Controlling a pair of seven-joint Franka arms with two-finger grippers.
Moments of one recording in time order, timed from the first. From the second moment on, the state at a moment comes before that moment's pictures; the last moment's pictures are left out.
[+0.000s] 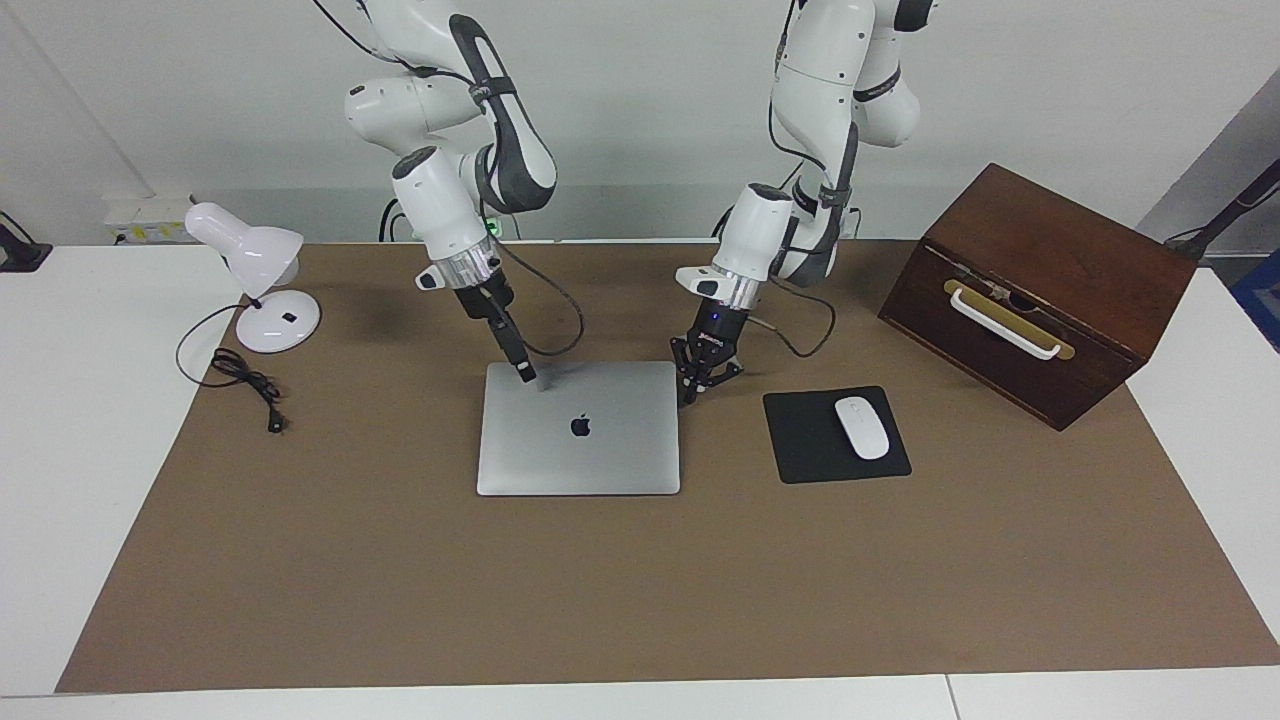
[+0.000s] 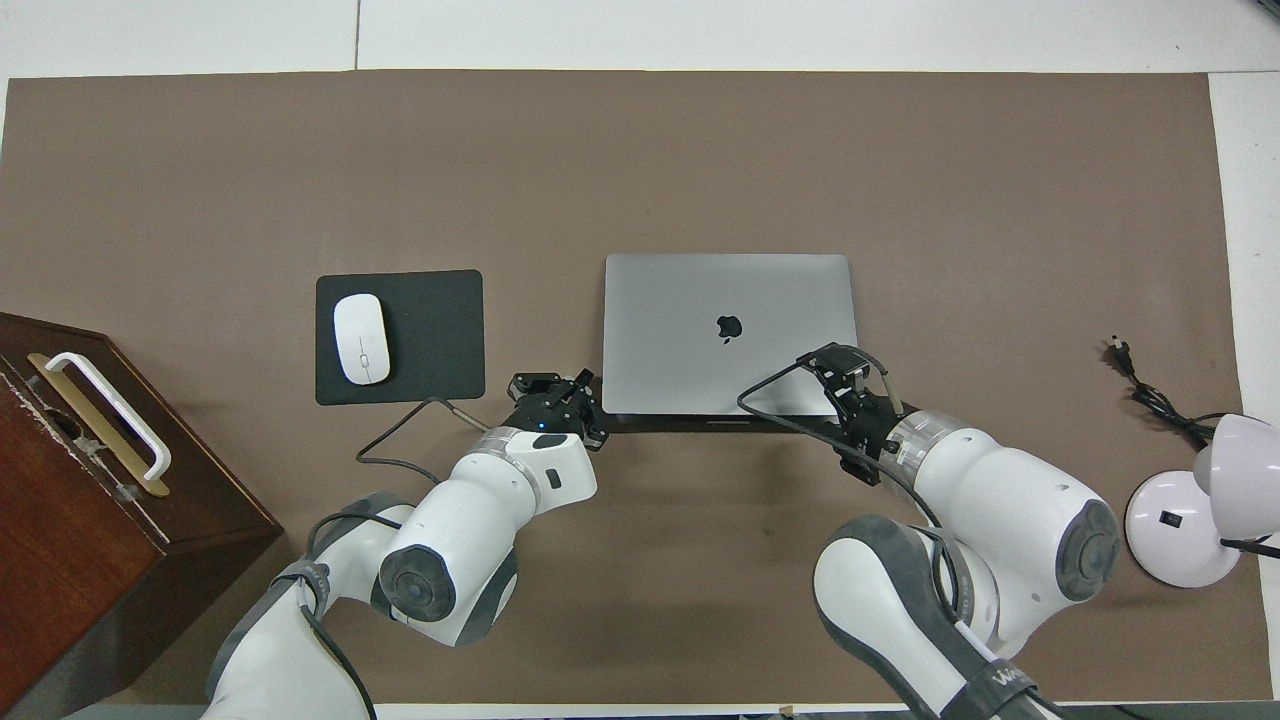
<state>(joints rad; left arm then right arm) -0.66 0.26 -0.02 -2.49 -0.16 3.47 0.17 0.42 -0.08 0.03 -2.57 0.85 2.96 0.81</state>
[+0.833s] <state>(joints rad) -0.68 0.27 -0.03 -2.48 -0.16 3.48 0.17 0.43 -0.05 0.02 -2.56 0.89 3.03 0.79</state>
